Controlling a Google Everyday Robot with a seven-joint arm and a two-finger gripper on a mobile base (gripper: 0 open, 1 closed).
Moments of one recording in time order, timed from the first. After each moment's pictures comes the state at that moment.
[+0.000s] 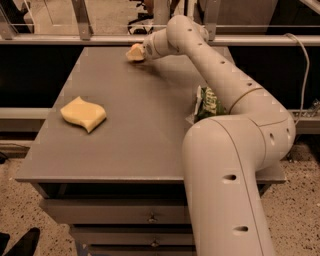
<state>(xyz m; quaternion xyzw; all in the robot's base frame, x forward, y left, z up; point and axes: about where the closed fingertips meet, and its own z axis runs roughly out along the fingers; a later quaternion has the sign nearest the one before) 0.910 0.054 0.857 -0.34 0.78 0.18 0.49</state>
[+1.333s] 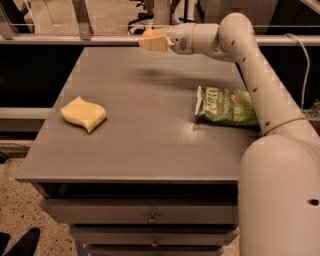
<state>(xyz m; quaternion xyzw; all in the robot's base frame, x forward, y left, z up) 0.810 0.004 0.946 -0.40 0.63 0.38 0.55</state>
